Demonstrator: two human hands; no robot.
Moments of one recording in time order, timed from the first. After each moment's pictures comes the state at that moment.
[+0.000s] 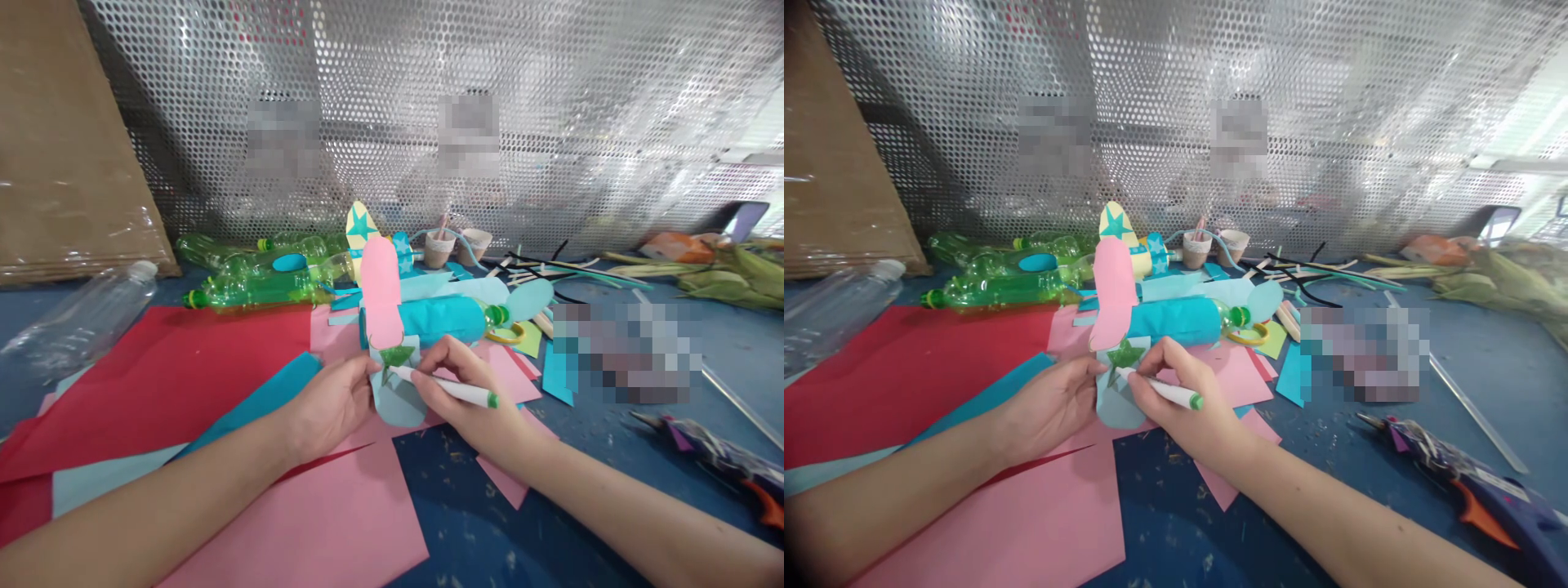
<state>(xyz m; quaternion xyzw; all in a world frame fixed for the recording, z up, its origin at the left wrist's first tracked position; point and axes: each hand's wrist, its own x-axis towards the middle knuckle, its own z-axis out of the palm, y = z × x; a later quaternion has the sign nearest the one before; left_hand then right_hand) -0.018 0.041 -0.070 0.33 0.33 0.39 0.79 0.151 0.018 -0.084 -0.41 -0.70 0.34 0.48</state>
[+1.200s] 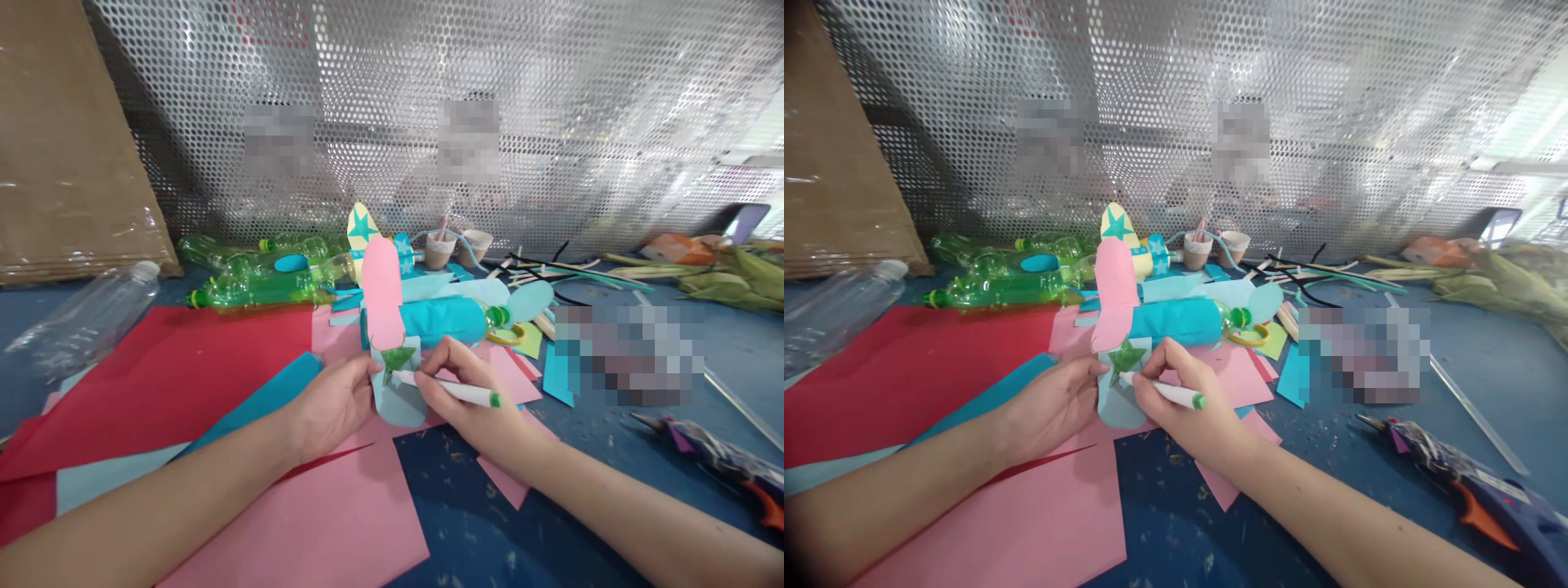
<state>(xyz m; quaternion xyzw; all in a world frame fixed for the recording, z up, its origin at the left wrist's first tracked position) -0.017 0.040 -0.069 0.33 0.34 0.39 0.79 0.152 0.019 -0.087 -0.41 -0.69 0.34 0.48</state>
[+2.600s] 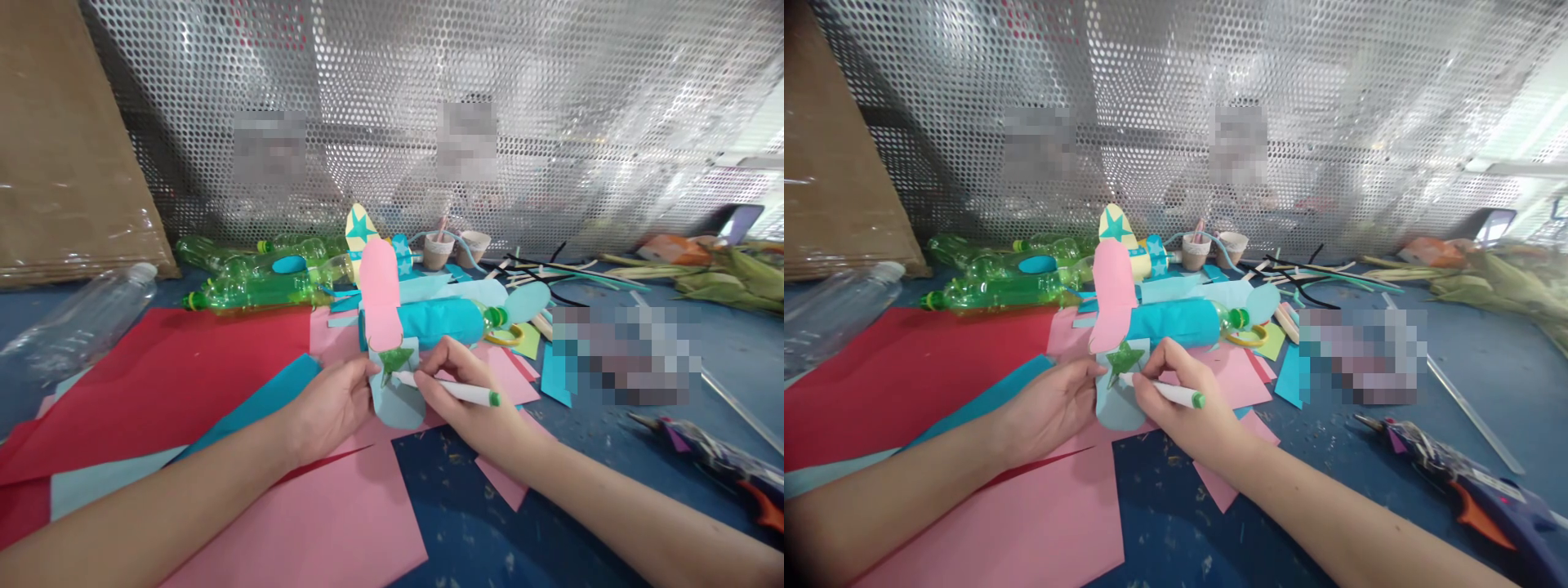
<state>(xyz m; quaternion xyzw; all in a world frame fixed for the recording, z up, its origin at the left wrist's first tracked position) -0.018 0.040 -0.069 0.34 0.33 0.38 0.79 0.152 0.019 -0.086 -0.41 -0.70 0.33 0.48</state>
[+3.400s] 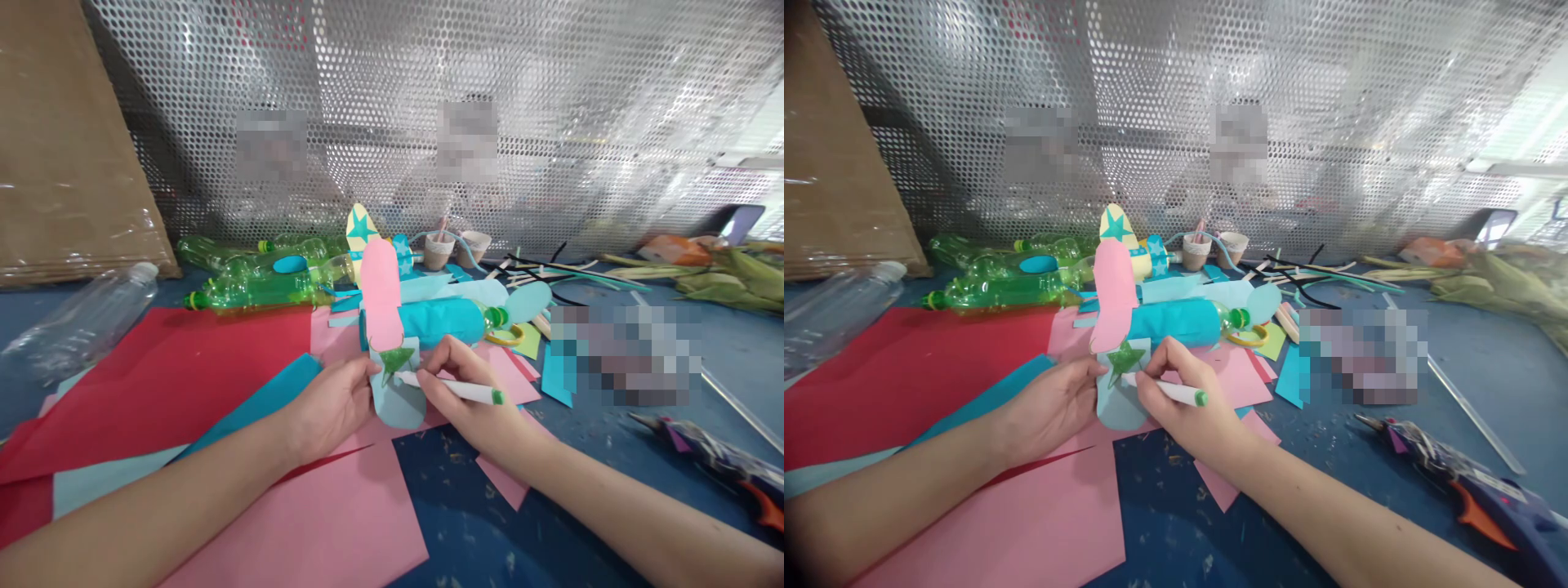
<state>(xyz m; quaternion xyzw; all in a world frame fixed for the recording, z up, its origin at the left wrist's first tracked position) -0.019 0.040 -0.069 0.34 0.32 0.38 0.80 0.152 0.019 -0.086 -0.42 -0.69 0.33 0.48</state>
